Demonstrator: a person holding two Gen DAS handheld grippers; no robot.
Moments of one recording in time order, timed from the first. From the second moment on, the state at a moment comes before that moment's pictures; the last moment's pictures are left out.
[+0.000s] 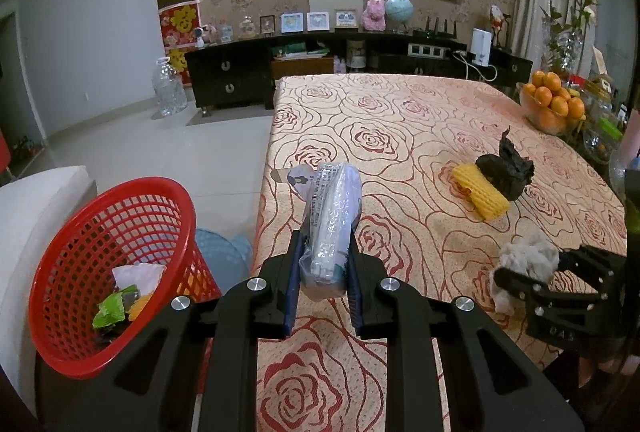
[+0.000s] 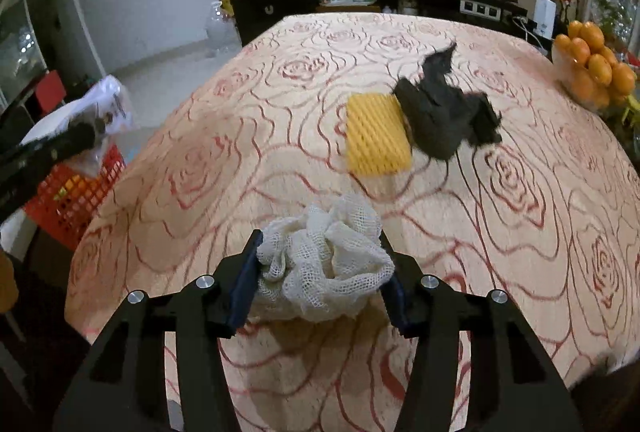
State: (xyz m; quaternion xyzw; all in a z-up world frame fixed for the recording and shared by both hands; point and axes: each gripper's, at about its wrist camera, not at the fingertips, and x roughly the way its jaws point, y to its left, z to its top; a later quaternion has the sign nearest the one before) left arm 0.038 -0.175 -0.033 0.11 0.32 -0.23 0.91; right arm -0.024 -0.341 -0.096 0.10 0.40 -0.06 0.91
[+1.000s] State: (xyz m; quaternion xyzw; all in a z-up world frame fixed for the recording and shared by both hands) left arm 0.025 -0.157 -0.016 0.10 0.29 -0.21 0.93; right arm -0.044 -0.339 -0.062 0.10 0.35 -0.07 0.93
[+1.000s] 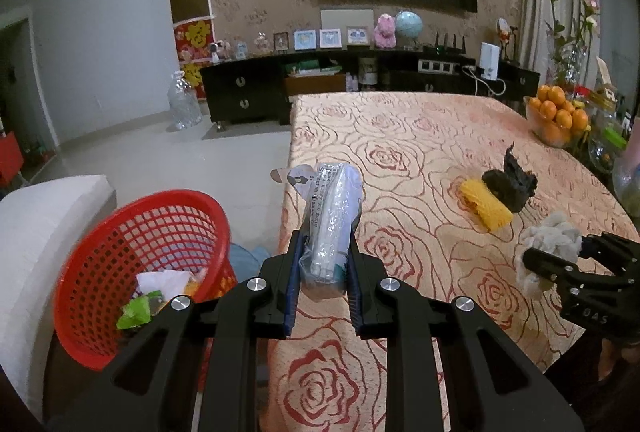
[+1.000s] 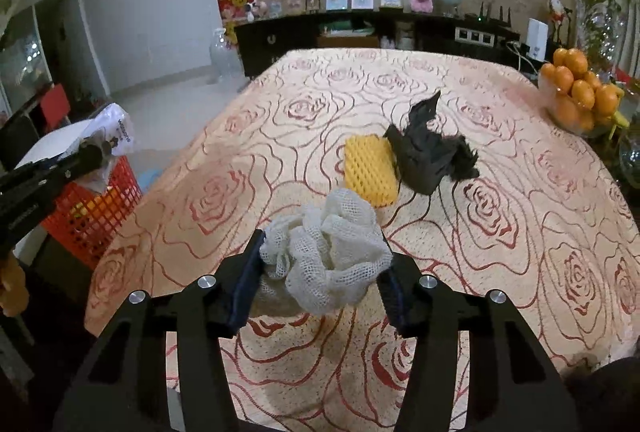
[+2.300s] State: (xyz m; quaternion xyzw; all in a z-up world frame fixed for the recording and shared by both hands) left arm 0.103 -0.028 -0.008 0.09 0.32 -0.07 0.94; right arm -0.023 -0.258 -0.040 0.04 0.36 0.00 0.93
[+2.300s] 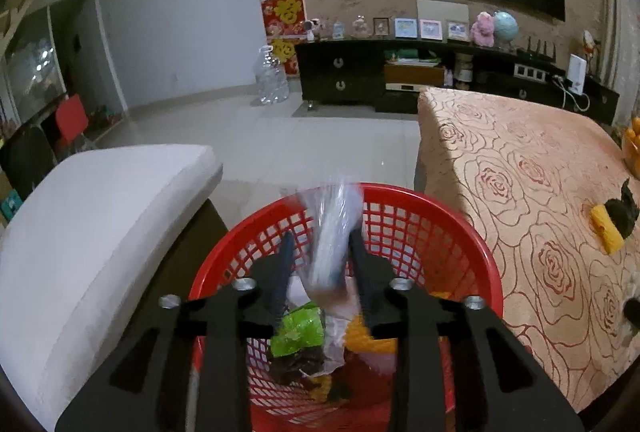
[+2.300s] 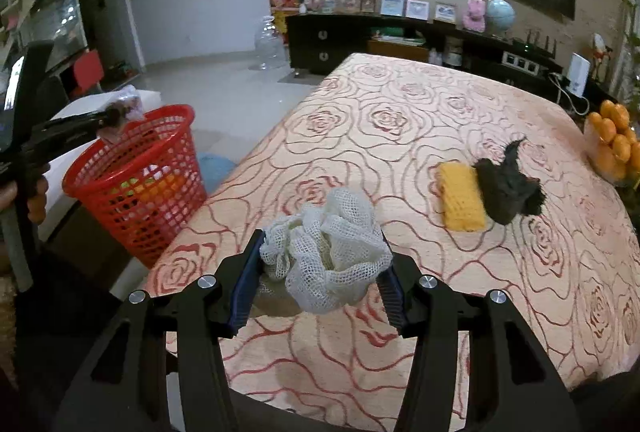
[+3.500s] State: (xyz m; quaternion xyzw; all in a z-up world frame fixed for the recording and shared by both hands) left arm 0.094 0.045 0.018 -0.02 0.26 0.07 0.96; right arm 0.103 -0.106 -0.007 0.03 0.36 0.15 0.92
